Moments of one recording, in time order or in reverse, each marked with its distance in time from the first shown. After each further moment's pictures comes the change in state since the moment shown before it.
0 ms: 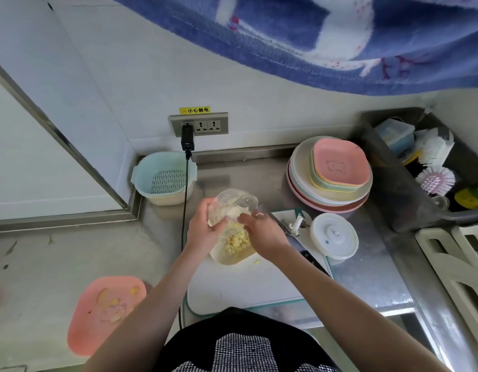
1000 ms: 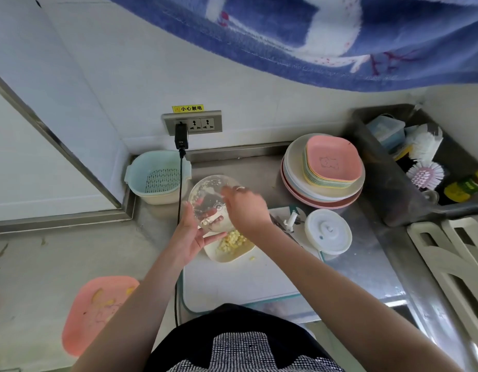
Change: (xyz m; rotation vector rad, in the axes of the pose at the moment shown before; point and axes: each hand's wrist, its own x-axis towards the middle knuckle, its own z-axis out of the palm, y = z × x) left_hand 0.006 0.004 -0.012 -0.940 -0.139 -0.702; right_hand 0.020 -0.056 -0.051 -0.133 0.142 -0.095
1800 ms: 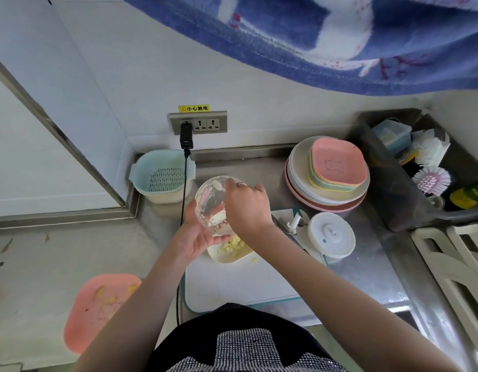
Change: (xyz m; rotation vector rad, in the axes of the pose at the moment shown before) left_hand -0.002 0.002 -0.001 -0.091 -0.238 -0.058; right_hand -0.001 -0.030 -0.022 -0.201 0.095 0.079
